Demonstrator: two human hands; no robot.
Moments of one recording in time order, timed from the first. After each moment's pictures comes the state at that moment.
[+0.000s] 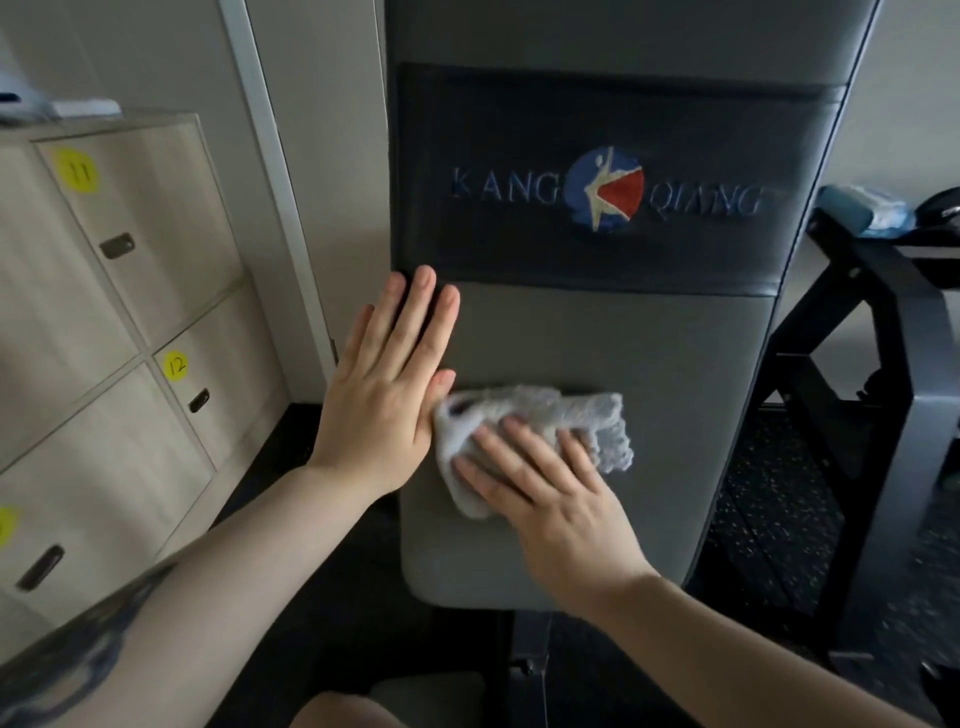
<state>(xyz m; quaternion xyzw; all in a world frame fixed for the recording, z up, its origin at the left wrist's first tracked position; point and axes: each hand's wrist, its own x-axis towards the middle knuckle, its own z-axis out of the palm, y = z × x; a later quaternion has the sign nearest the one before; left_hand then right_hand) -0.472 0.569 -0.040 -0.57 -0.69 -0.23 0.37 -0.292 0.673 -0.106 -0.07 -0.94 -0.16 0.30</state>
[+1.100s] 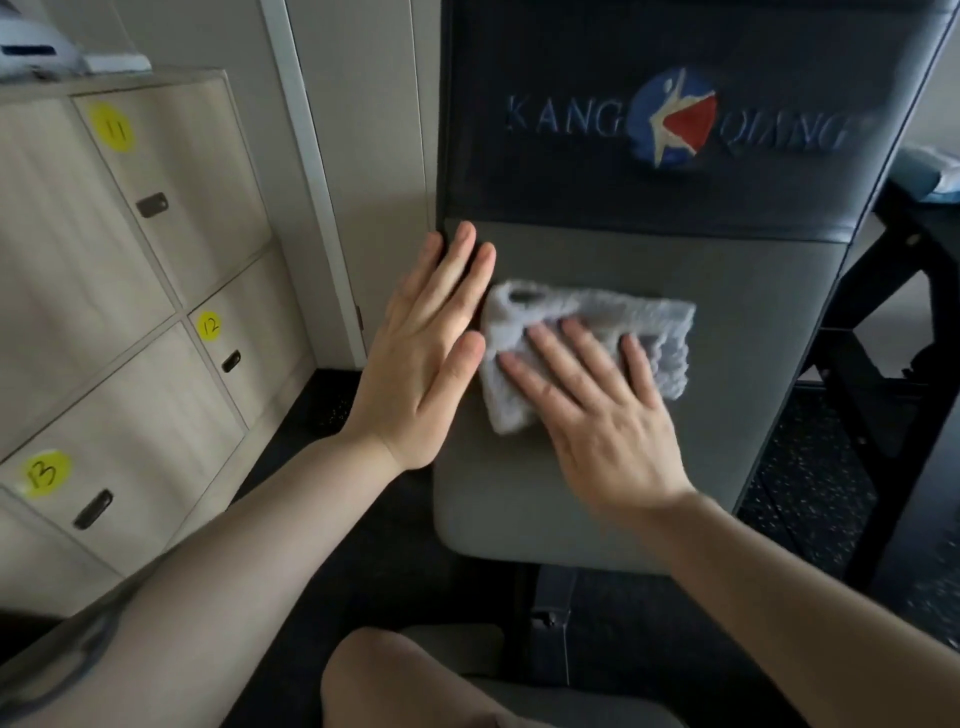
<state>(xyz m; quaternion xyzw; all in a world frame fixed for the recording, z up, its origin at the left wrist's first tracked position) -0.451 0.551 -0.035 -0.60 -0.67 -0.39 0.18 -0.303 0.676 -0.081 -0.11 -0.91 -0.17 0.36</state>
